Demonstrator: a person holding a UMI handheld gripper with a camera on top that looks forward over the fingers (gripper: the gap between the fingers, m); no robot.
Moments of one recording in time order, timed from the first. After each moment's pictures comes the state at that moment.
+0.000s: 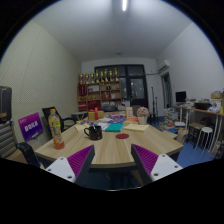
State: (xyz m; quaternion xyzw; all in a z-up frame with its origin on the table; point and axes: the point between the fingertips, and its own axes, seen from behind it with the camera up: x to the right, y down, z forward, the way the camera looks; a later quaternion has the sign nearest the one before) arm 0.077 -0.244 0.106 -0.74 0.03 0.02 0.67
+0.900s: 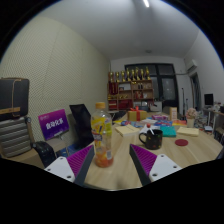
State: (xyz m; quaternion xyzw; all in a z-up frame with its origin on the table) arm -0.189 -0.107 0.099 -0.73 -0.09 0.12 0.67
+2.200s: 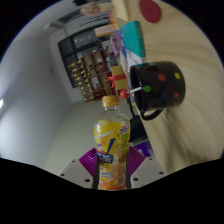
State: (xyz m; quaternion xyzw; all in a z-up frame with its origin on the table) arm -0.180 0.069 0.153 -0.54 0.38 0.70 0.29
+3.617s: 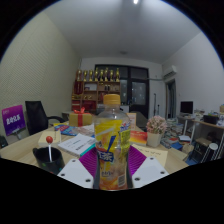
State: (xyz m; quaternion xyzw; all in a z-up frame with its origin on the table) arm 0.146 0.160 0.085 -0.72 0.00 -0.03 0.69
